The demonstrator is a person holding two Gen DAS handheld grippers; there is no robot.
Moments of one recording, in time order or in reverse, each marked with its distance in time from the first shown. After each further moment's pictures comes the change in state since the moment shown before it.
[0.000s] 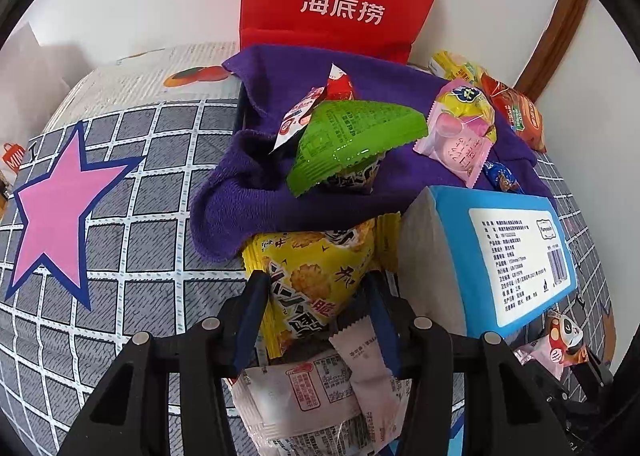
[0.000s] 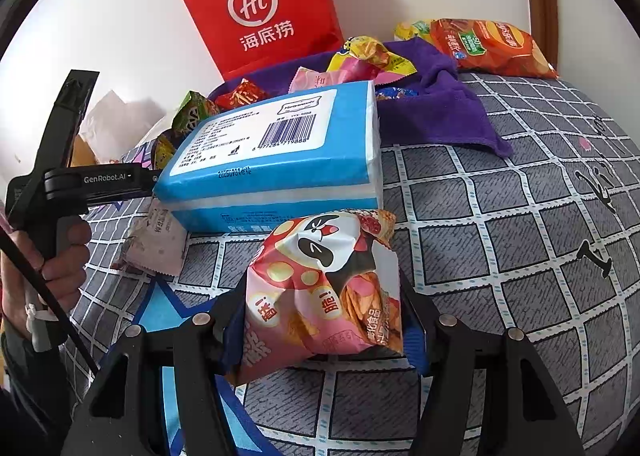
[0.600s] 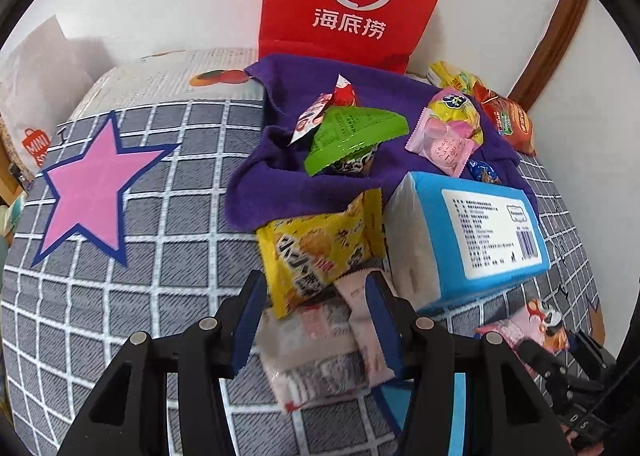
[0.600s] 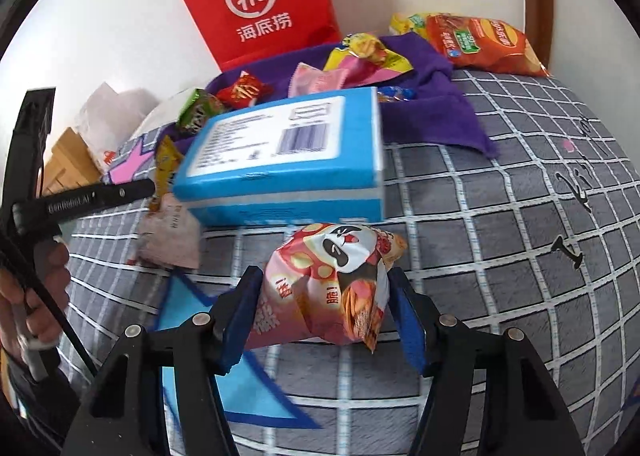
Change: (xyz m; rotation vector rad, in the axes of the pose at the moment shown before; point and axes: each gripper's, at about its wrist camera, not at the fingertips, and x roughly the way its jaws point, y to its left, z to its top) left arm -0.038 0.006 -0.016 -0.031 -0.001 -0.003; right arm -0.021 0.013 0.010 0.006 0.085 -0.048
